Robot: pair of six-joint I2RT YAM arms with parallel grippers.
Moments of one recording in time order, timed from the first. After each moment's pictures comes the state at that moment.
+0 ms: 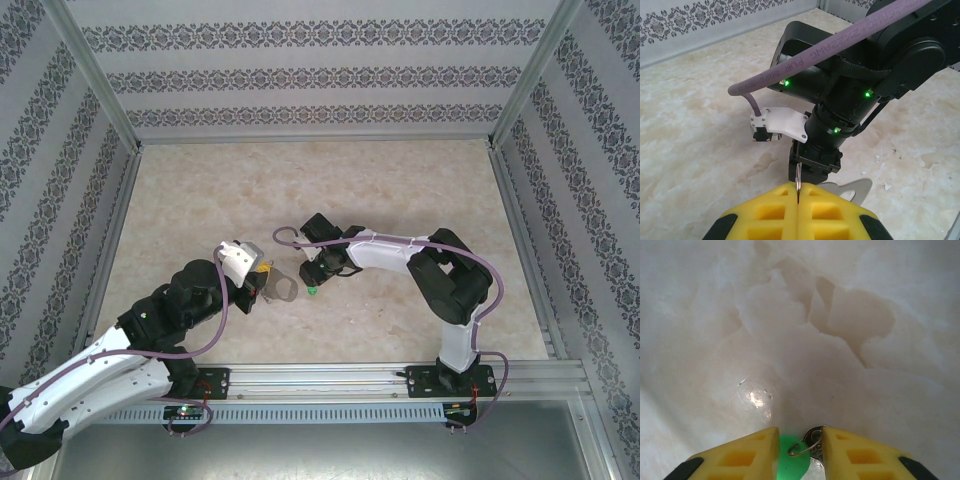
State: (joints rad) left arm -0.85 0.62 0.67 -0.45 -0.13 -0.11; right arm 0.79 1.90 1.16 -0.44 -0.19 0.15
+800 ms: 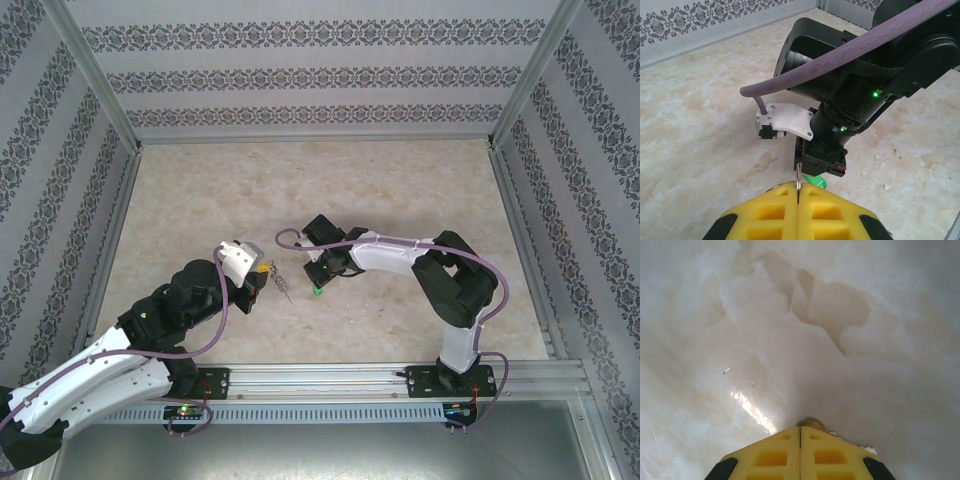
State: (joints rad) left arm -0.85 0.62 0.66 -0.45 -0.13 -0.11; right arm 0.79 1.86 1.13 -0.44 -0.13 0.13
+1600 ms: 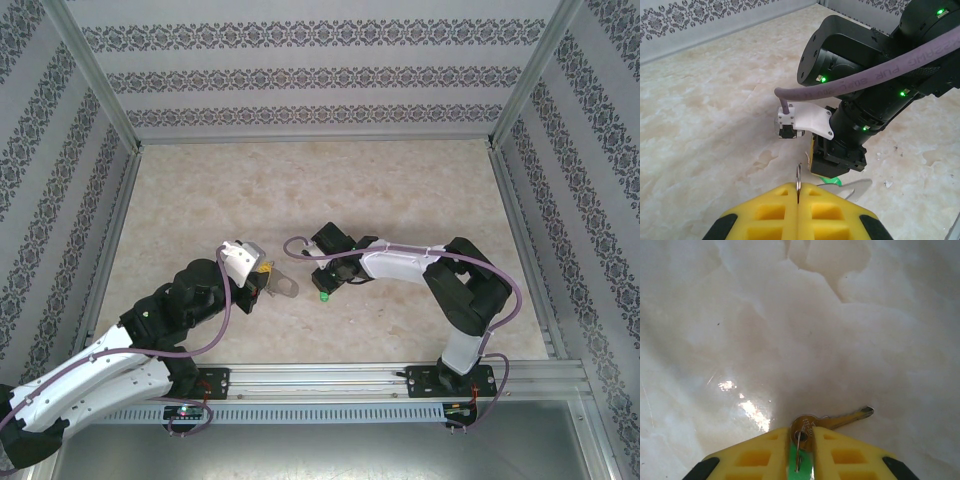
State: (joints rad) left arm -0.85 0.64 0.66 -0.45 -0.13 -0.11; right arm 0.79 1.78 1.00 -0.39 -0.14 0.11
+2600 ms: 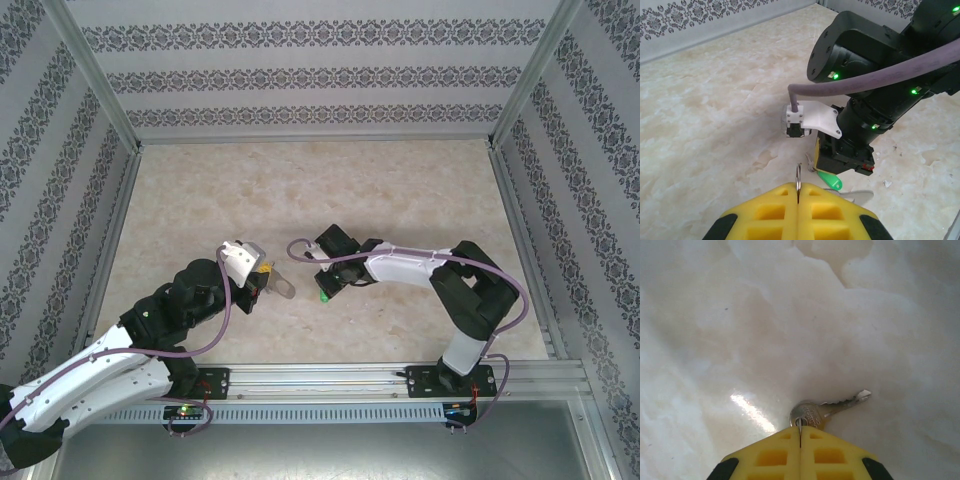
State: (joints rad) left arm -0.85 0.64 0.66 -0.45 -0.12 -0.10; right arm 0.79 1.72 0.95 -0.37 -0.15 0.10
